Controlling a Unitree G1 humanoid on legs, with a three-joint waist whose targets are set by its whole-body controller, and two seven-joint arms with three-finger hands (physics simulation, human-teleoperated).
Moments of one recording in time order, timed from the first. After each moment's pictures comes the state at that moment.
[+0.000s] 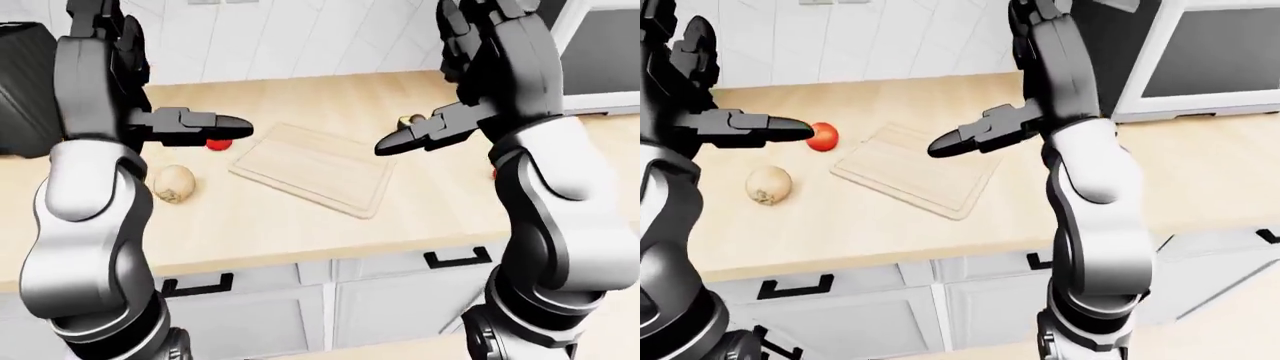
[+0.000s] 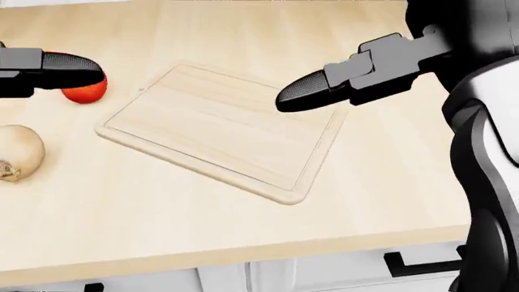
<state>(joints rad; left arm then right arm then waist) -0.70 0.35 0.23 -0.61 -0.05 0.90 0.02 -0.80 -0.22 -0.08 -0.64 -0.09 0.93 0.20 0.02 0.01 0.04</state>
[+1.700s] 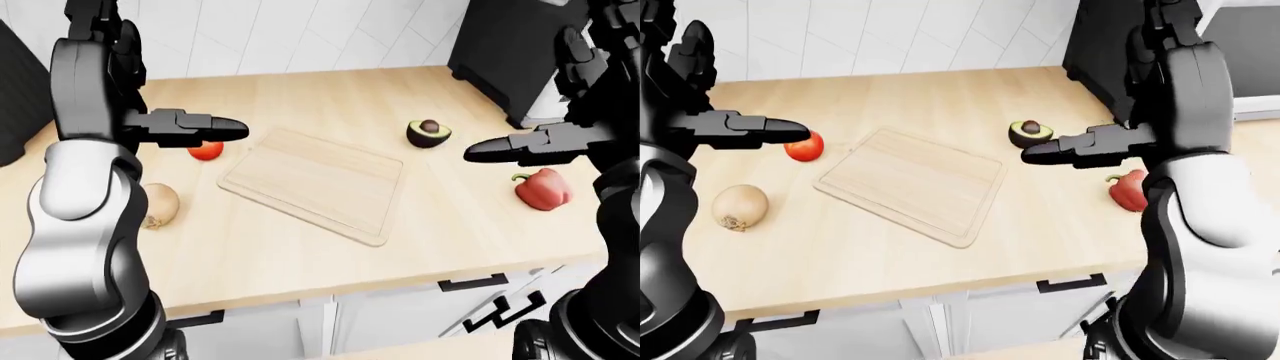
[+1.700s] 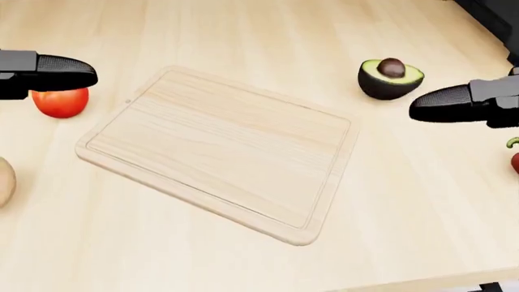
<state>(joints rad) -0.70 0.37 0.24 -0.60 -0.05 0.91 0.01 -0.67 -0.43 -0.32 -0.81 -0.08 1.14 0.22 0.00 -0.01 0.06</state>
